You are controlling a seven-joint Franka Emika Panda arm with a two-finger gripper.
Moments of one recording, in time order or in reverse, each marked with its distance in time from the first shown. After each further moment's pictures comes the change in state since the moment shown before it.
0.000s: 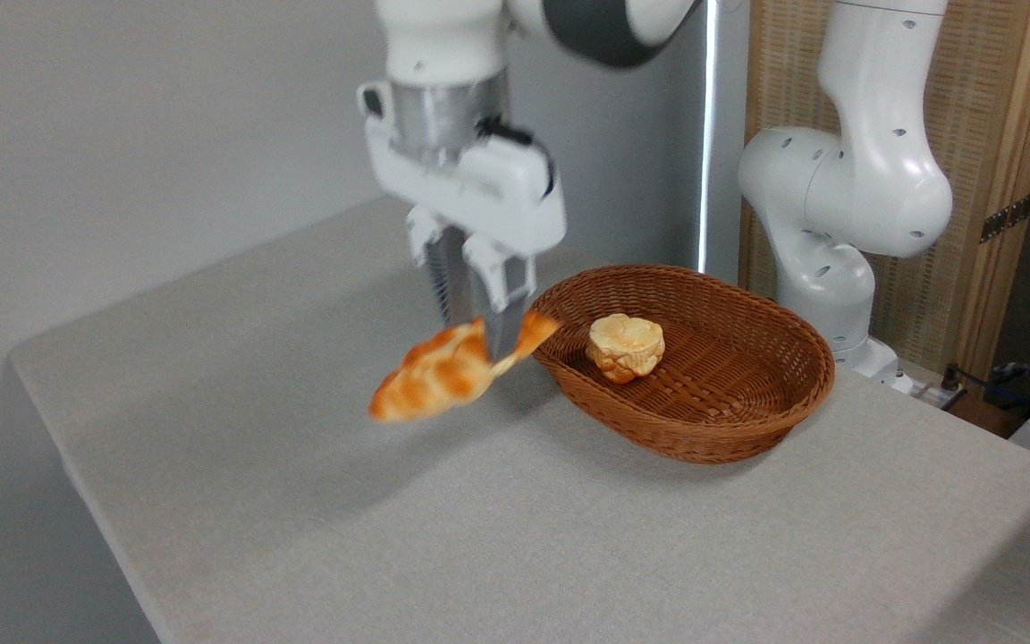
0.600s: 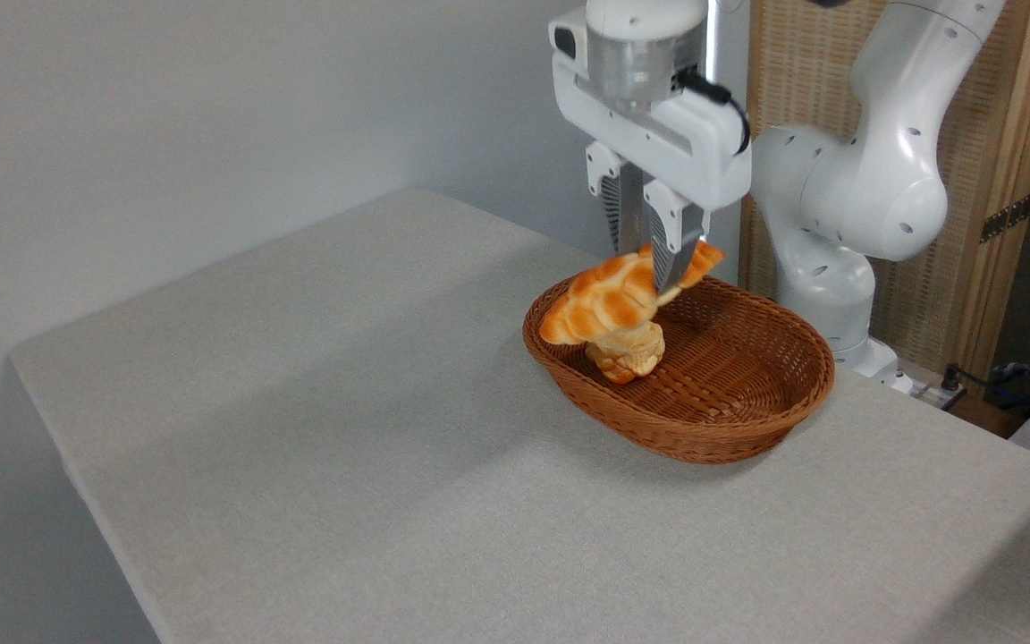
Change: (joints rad) arm -0.128 -0.358 0.238 -0.232 0.049 -0.290 0.205
